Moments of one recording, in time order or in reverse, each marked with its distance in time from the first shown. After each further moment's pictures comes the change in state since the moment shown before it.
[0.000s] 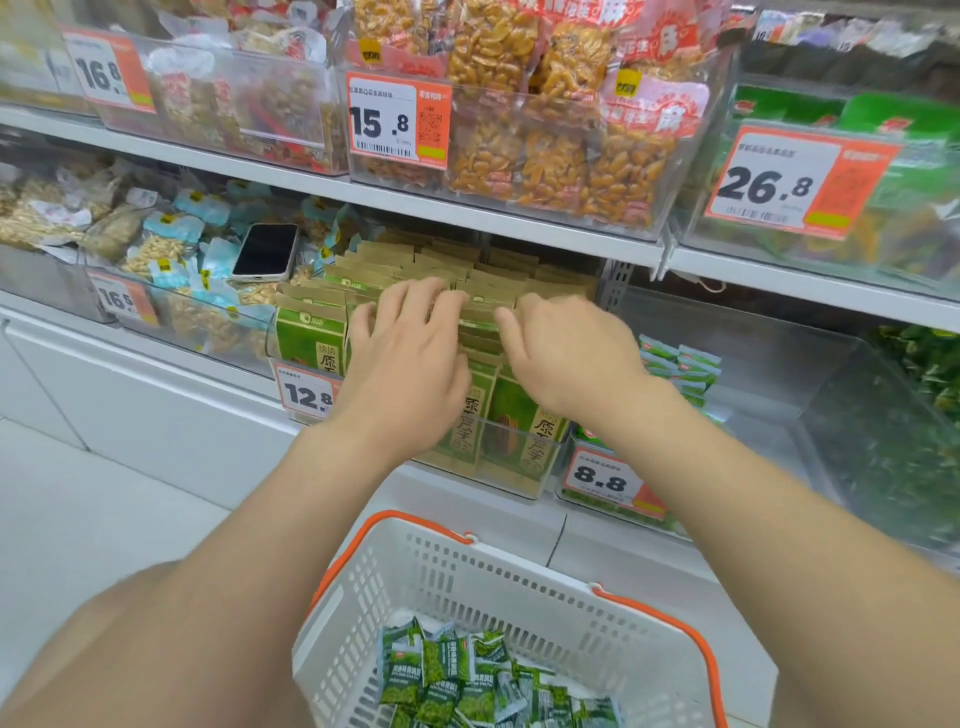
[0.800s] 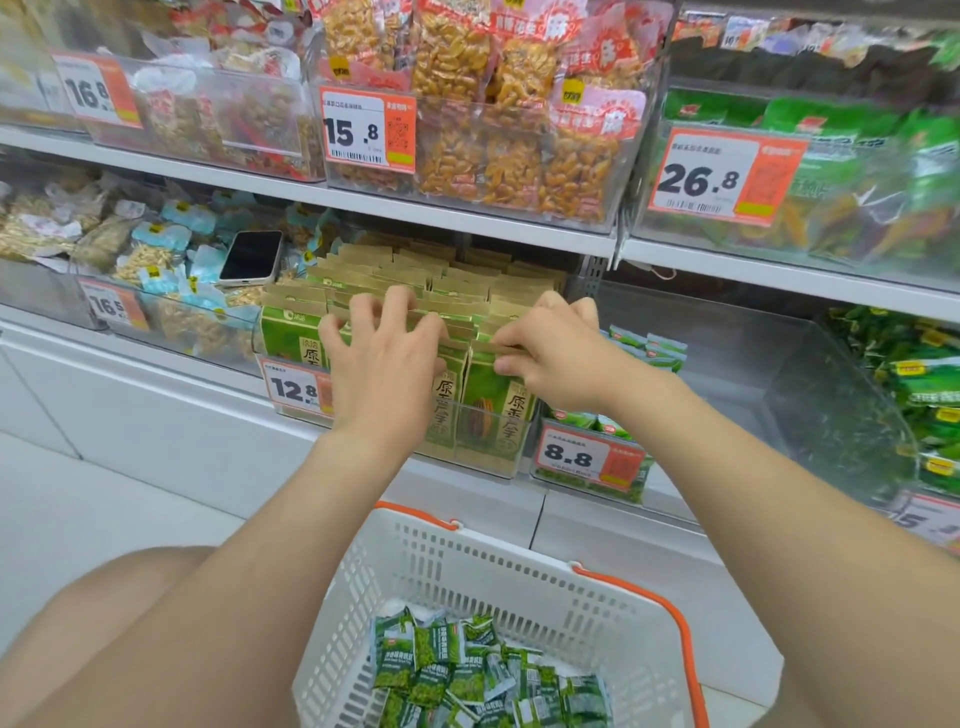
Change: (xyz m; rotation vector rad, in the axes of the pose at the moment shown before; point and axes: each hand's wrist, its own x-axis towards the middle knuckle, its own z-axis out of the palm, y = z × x) left_hand -0.013 0.022 0.009 0.229 0.102 -0.122; right_hand -0.020 0.031 -0.015 0.171 -0.248 -0.182
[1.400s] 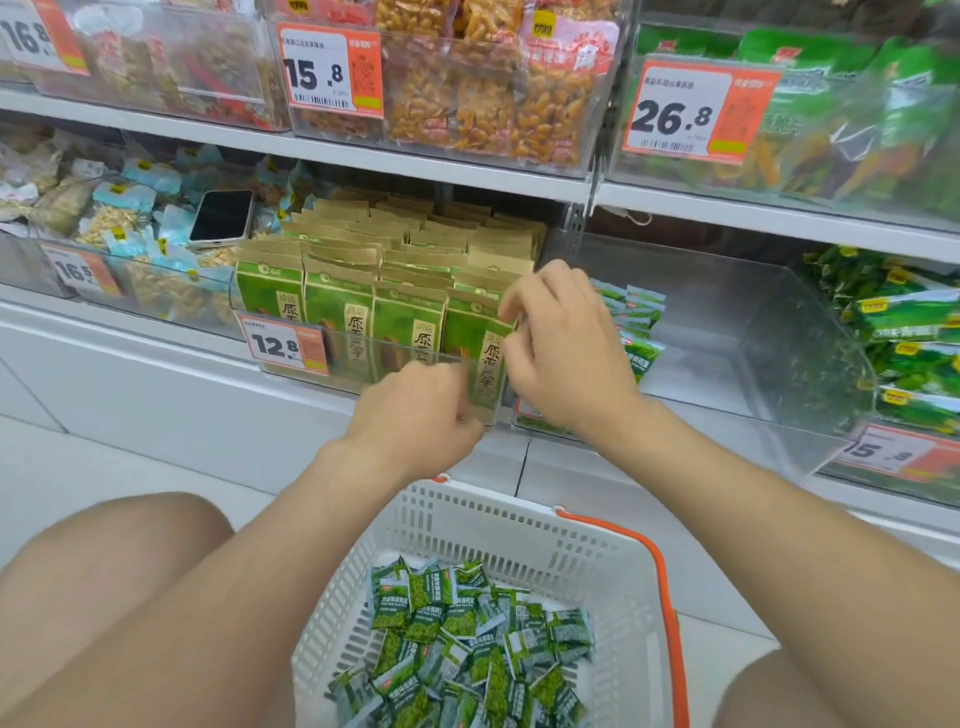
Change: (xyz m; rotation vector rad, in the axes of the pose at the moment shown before) left_hand -0.050 0.027 -0.004 -0.286 -0.503 0.097; right_hand -0.058 -0.017 0.032 0.058 0.530 0.062
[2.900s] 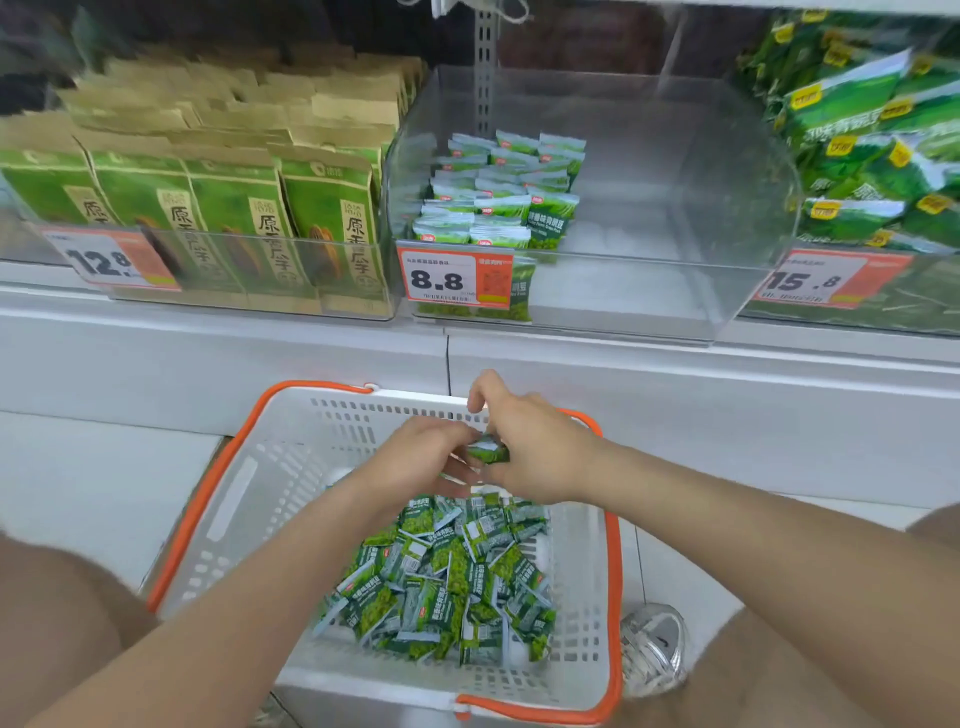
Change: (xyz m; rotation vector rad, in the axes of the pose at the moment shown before) left_hand -0.052 0.053 0.165 -1.121 -0.608 -0.430; right_hand -0.180 0.050 0.028 0.399 -0.861 0.333
